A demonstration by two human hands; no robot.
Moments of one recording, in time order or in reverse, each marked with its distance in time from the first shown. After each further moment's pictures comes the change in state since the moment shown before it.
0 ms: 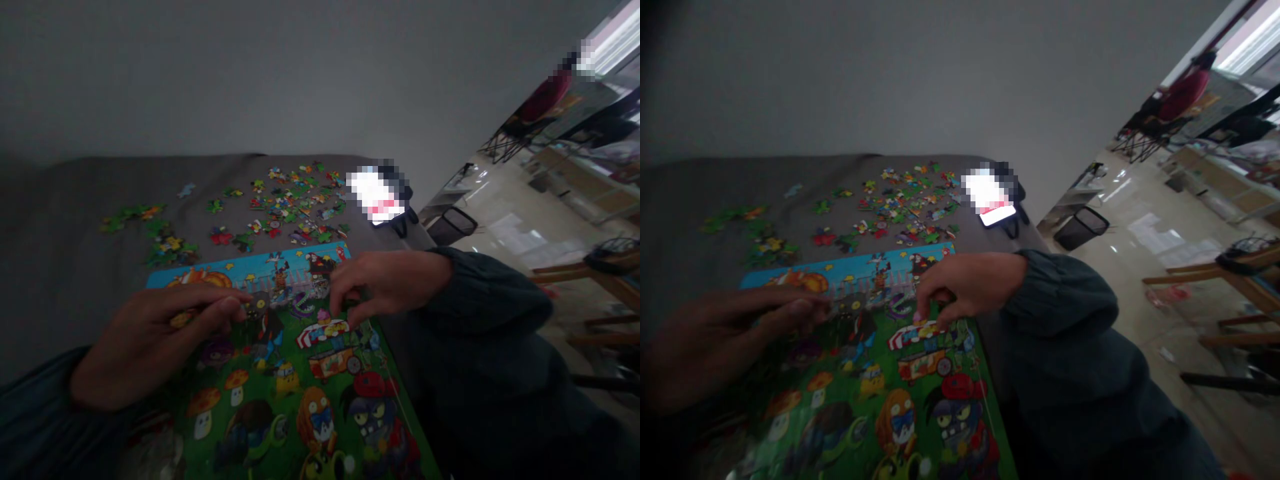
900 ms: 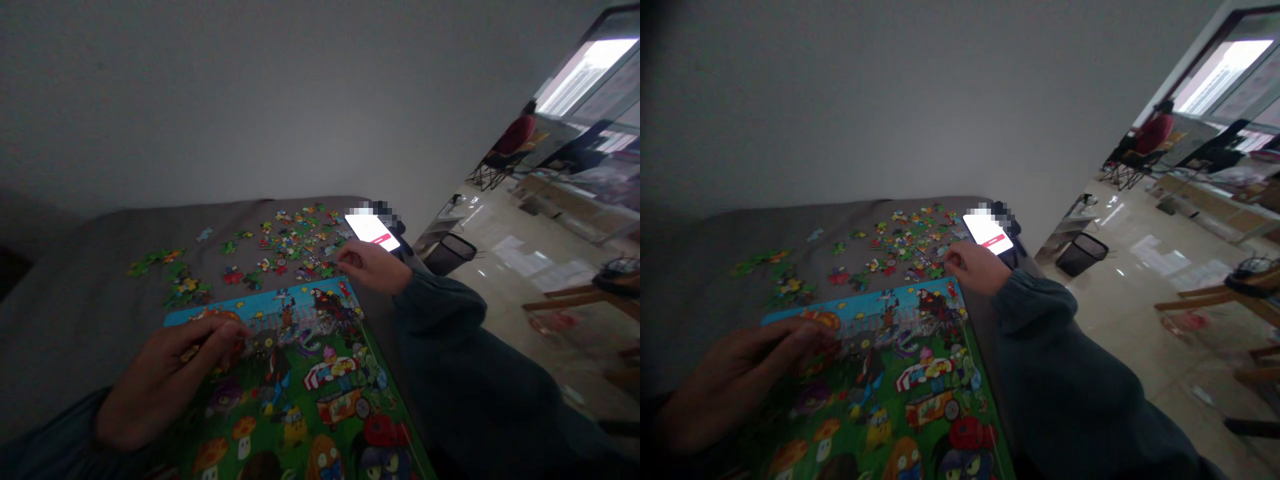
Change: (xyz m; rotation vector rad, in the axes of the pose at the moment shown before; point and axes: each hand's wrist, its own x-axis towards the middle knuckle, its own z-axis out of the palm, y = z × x) left_hand 0.006 -0.006 -0.005 -0.108 0.030 0.124; right_hand 0.010 0.064 -0.003 -0.103 0.787 0.414
